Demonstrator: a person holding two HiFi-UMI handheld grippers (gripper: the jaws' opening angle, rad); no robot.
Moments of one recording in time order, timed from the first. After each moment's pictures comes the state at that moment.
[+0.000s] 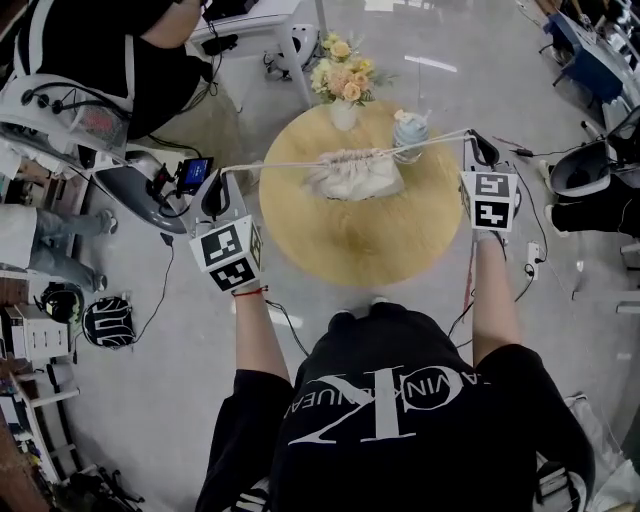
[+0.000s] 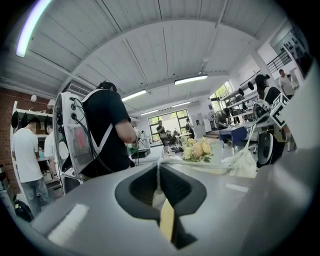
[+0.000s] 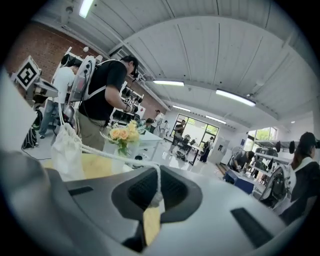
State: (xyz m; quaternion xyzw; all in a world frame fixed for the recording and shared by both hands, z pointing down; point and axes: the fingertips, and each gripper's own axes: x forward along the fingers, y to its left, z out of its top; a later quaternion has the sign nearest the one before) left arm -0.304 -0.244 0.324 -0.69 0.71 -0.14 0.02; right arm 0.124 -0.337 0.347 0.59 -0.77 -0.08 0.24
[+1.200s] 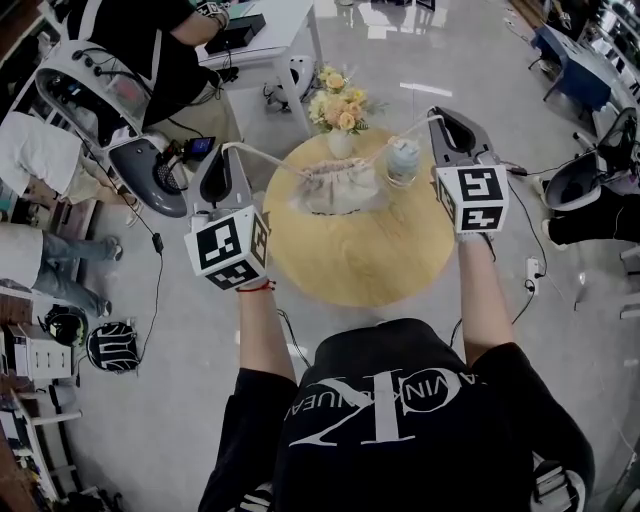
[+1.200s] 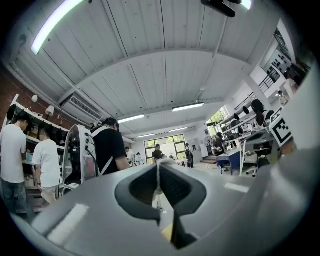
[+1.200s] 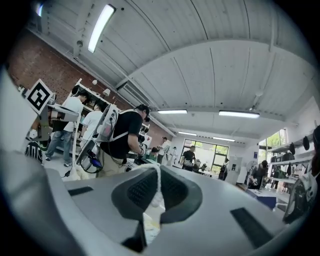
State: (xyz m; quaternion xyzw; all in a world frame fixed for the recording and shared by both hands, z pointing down) left arm -0.259 -0.264 0.202 -0.72 0.68 -0.01 0.10; right arm 0.045 -0.327 0.222 0.54 -0.82 -0.14 0.10
